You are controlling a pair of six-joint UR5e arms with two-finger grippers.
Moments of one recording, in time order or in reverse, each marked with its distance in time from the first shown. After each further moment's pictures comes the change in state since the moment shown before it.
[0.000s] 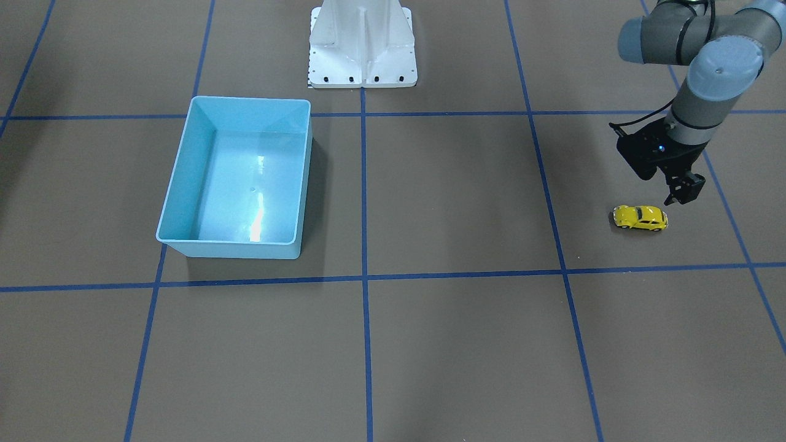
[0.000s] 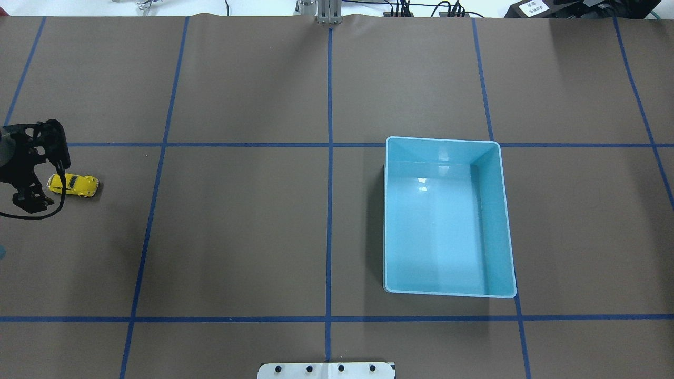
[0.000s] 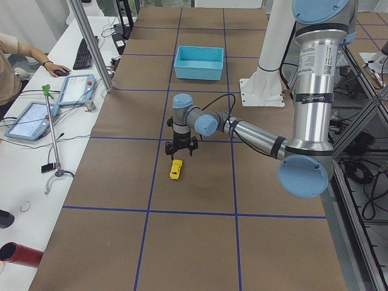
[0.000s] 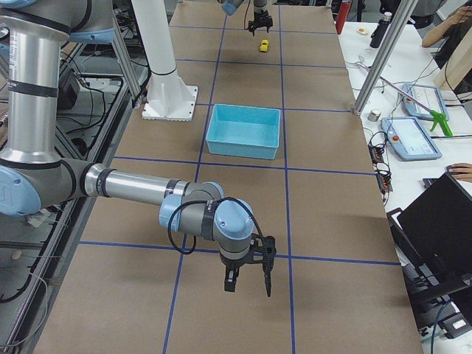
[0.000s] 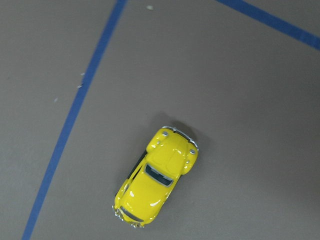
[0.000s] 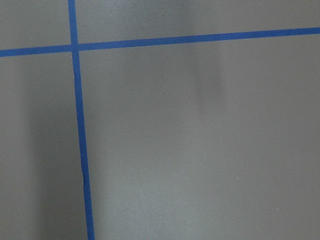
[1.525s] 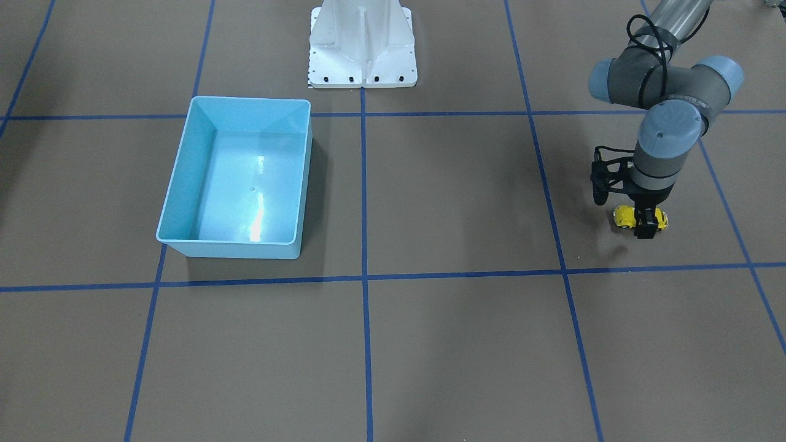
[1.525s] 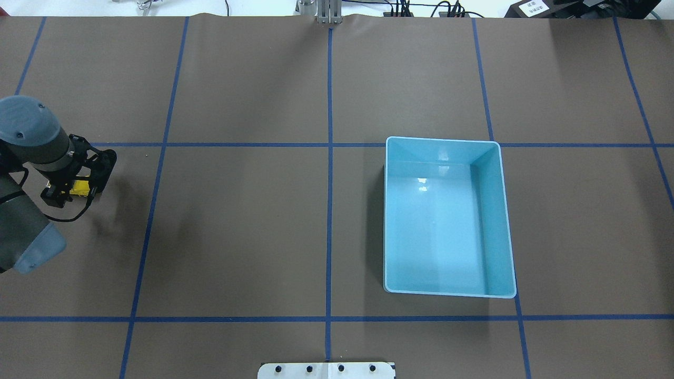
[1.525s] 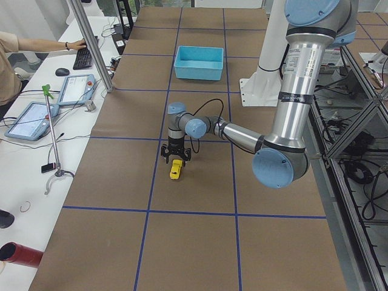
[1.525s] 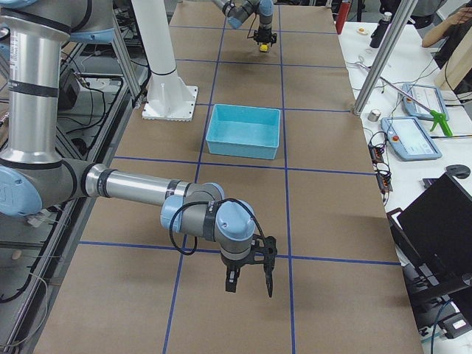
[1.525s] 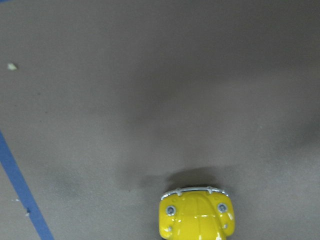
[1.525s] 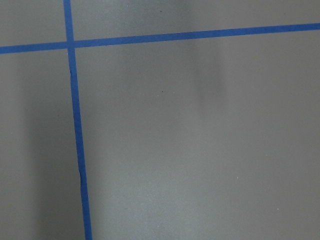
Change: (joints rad) left arm 0.042 -0.137 0.216 0.011 0.030 0.340; right arm -0.003 0.005 -0.004 0.003 0.006 -0.006
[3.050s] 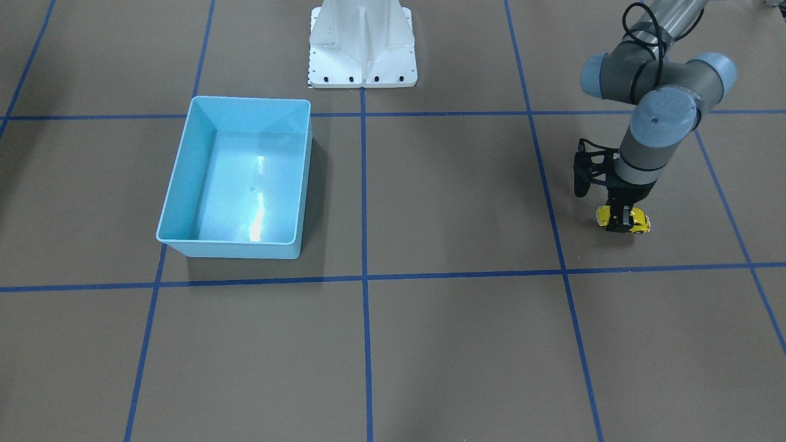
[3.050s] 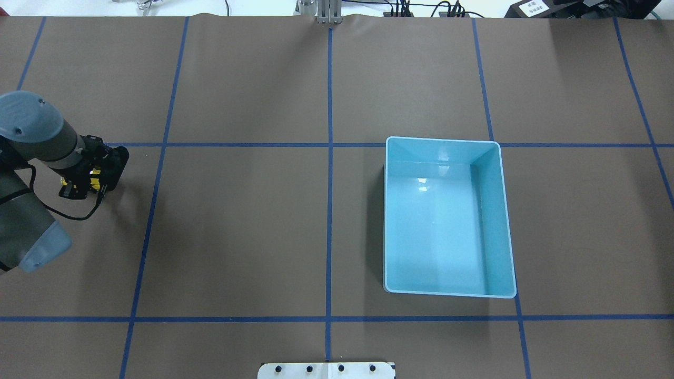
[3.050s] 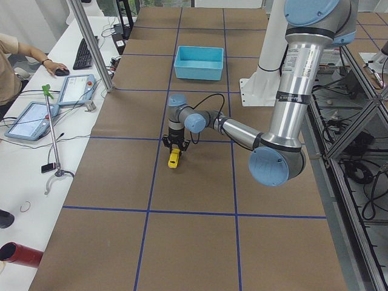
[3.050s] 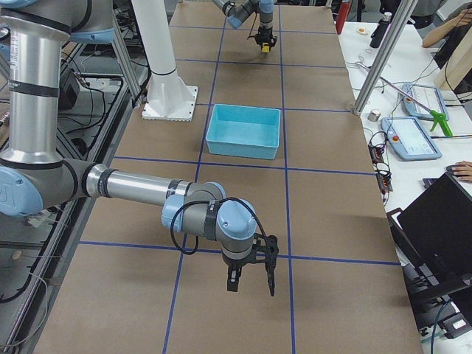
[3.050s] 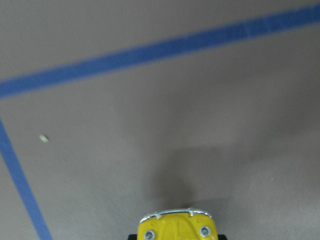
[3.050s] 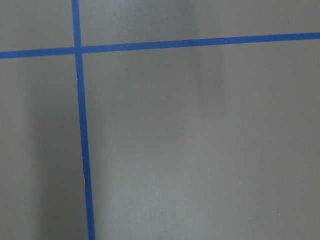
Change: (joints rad) left arm 0.007 -0.048 -0.041 -0.057 -0.063 -0.013; right arm 0.001 0.007 -0.004 0.000 -0.001 -0.003
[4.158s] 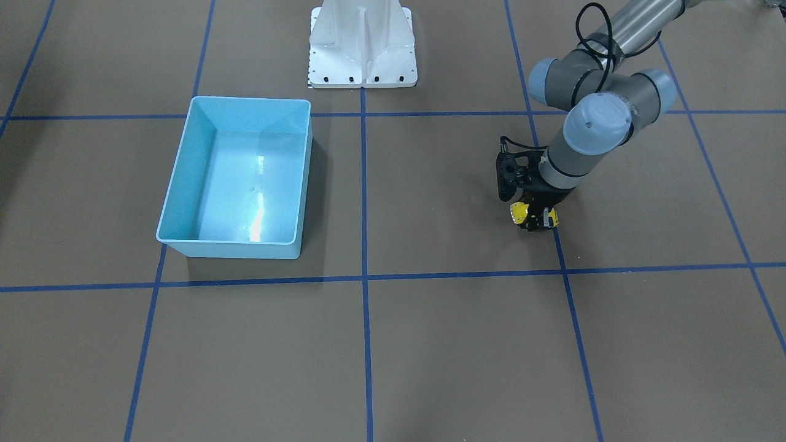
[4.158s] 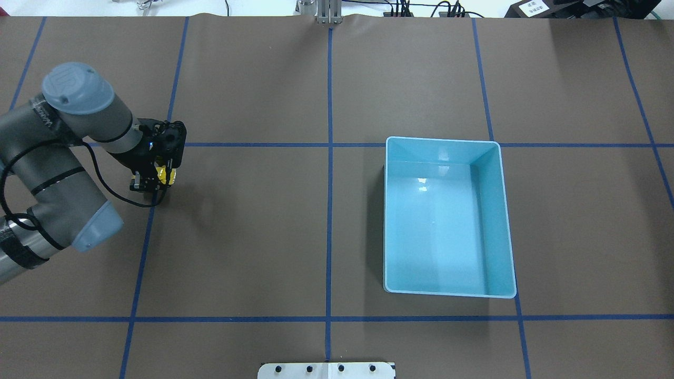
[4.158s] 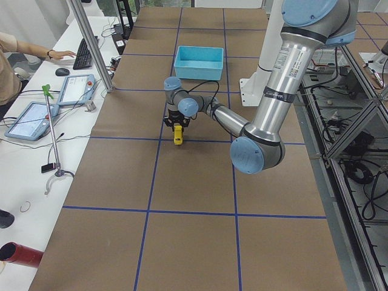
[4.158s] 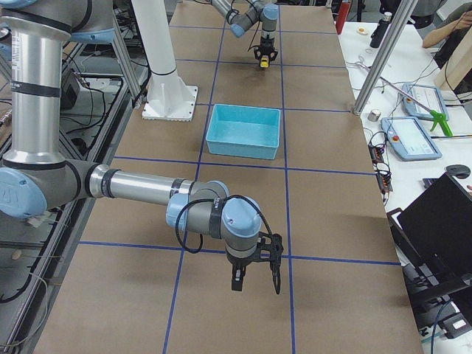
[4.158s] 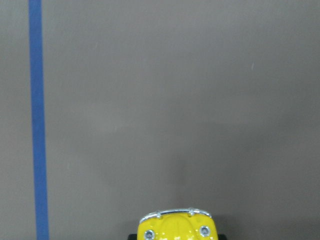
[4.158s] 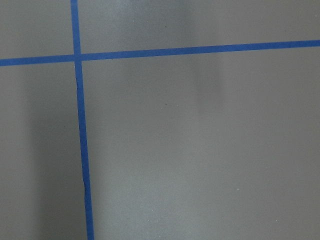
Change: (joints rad) left arm 0.076 -0.203 0.075 -0.040 -0.184 -0.275; right arm -0.001 0.027 -0.006 -0.003 -0.014 0.005
